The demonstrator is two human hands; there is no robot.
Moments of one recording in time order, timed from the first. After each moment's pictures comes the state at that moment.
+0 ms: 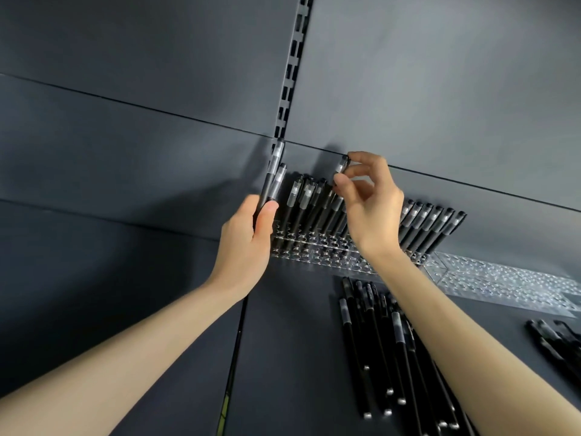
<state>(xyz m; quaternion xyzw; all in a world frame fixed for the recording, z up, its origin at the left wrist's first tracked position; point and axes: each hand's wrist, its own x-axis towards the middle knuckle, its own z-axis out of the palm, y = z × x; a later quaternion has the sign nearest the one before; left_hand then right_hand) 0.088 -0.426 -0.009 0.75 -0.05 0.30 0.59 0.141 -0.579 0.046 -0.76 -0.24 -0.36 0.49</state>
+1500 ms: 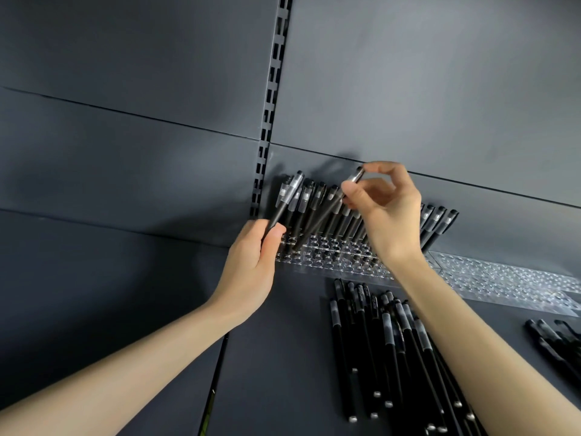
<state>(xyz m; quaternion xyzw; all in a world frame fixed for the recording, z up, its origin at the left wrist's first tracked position) 0.076 -0.449 -0.022 0.78 -0.05 0.26 0.57 0.126 -0.612 0.055 -0.71 -0.21 -0.24 0.63</state>
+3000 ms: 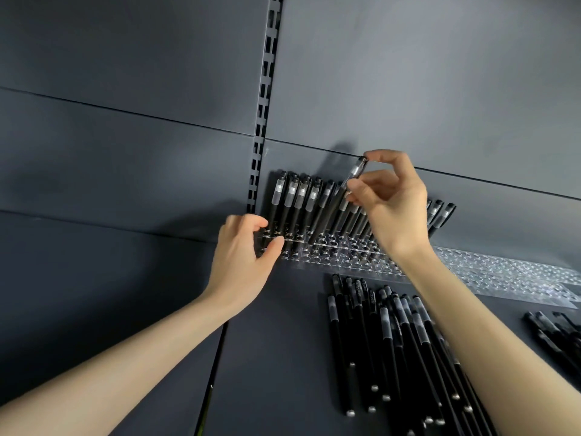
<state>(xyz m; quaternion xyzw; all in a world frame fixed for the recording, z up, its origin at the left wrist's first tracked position) 0.091 -0.440 -0.034 0.84 -0.01 0.29 0.45 0.125 -0.625 0.058 -0.76 -0.23 -0.26 0.55</state>
